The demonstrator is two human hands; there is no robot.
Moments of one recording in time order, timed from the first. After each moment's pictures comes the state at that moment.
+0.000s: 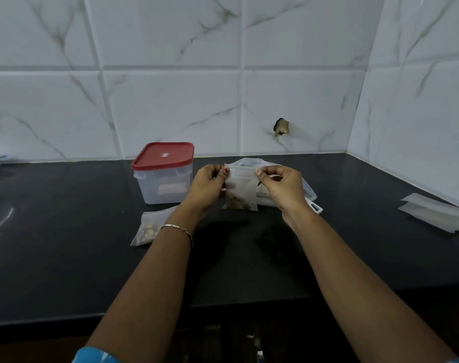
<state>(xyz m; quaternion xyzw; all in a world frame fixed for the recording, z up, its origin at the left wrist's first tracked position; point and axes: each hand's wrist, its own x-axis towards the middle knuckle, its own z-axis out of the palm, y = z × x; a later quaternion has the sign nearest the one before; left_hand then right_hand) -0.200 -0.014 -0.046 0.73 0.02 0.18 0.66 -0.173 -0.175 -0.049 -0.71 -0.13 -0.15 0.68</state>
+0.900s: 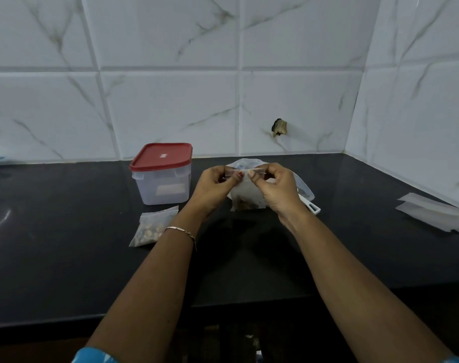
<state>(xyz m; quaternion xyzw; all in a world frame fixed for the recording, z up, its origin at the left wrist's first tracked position) -0.209 -0.023 -0.044 0.76 -0.09 0.18 0.62 -0.175 -0.172 -0.050 -0.72 -0.18 -0.16 0.65</state>
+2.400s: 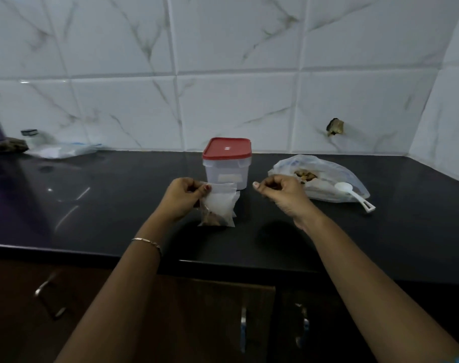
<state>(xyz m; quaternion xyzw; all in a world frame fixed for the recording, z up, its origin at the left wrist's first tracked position) -0.334 0.112 -0.053 0.81 0.11 0.24 0.53 -0.240 -0.110 -0.053 -0.74 -0.29 0.02 0.61</state>
